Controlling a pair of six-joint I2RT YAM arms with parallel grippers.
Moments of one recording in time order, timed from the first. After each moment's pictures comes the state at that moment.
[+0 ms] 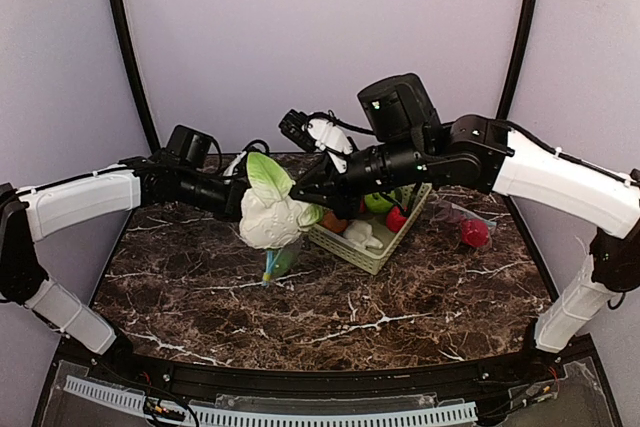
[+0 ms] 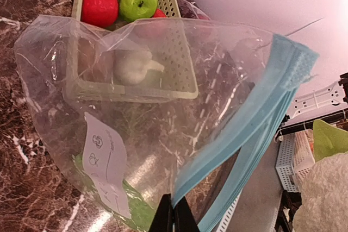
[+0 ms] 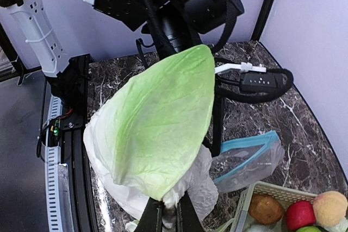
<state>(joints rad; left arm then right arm) -0.51 1.44 1.08 -0.39 0.70 -0.32 1.10 1.58 1.64 -0.57 -0.18 -0.12</state>
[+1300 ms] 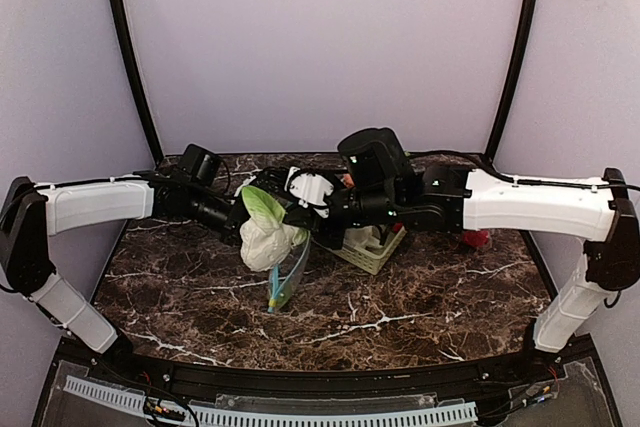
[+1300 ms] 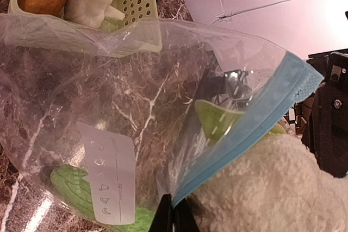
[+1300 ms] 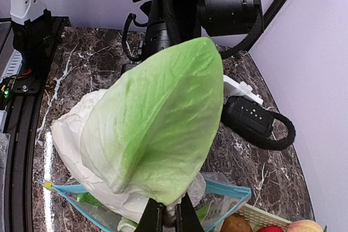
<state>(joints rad) -0.53 1.51 1.00 -0.36 0.99 -0.41 1.12 1.62 1.39 -0.25 -0.09 -0.42</state>
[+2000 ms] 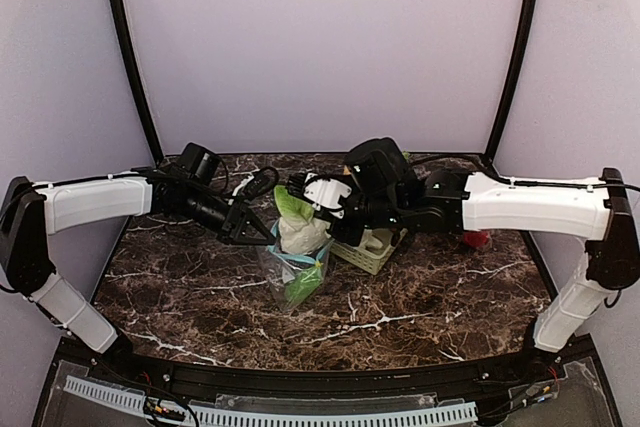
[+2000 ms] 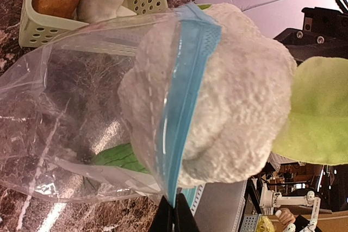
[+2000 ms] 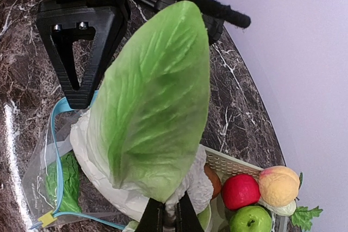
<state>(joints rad) -0.51 1.51 1.03 -0.45 0.95 -0.30 1.07 1.60 1.31 -0.30 0.15 -0.46</state>
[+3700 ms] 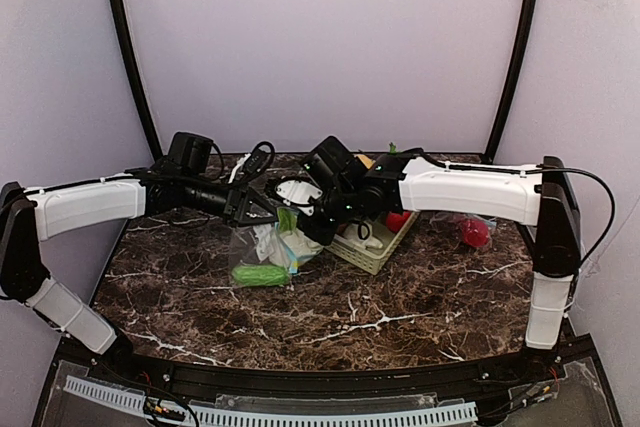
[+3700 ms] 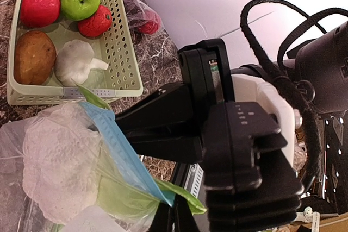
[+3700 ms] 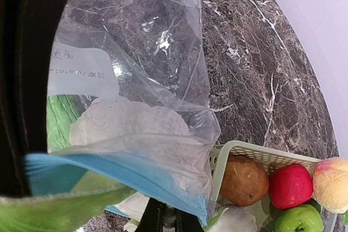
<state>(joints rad) -0.52 1.46 1.01 -0.18 0.97 -0.47 1.03 1.94 1.66 -0.57 0.08 -0.28</state>
